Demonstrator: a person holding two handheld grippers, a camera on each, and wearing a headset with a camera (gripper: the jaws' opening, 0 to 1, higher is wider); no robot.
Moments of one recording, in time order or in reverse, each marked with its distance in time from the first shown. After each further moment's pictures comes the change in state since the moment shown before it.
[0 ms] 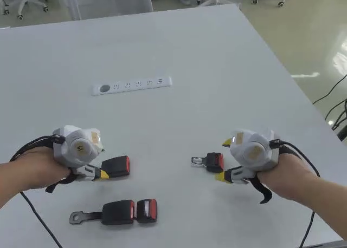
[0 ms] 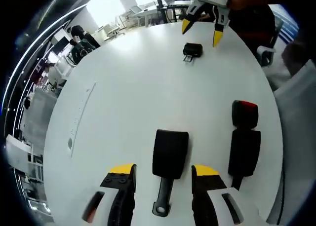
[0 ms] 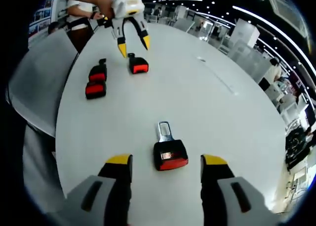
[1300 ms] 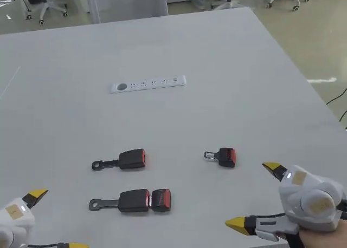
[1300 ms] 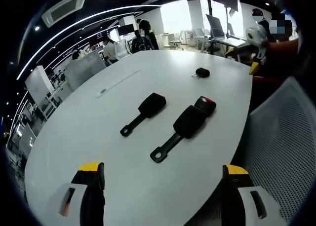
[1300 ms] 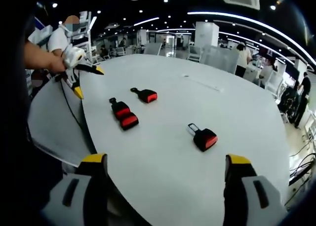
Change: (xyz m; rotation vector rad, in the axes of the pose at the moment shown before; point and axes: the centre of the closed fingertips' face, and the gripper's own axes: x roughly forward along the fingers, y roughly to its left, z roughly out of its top) left arm -0.096 -0.116 -0.090 -0.450 -0.122 0.198; right arm -0.063 0.089 0.008 0.359 -0.189 -0.092
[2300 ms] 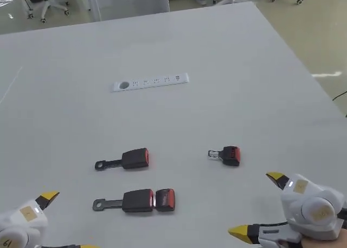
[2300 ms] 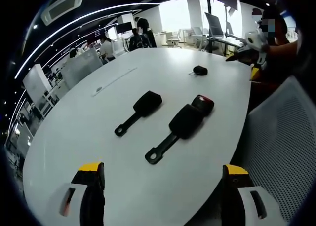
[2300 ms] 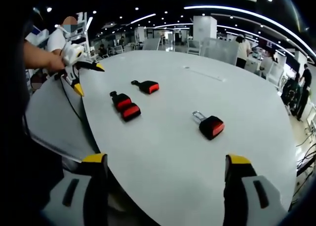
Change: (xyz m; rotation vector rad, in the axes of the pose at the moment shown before) left arm 0.005 -0.009 0.003 -0.005 0.014 -0.024; right arm 0.008 0.008 -0.024 0.028 0.044 0.022
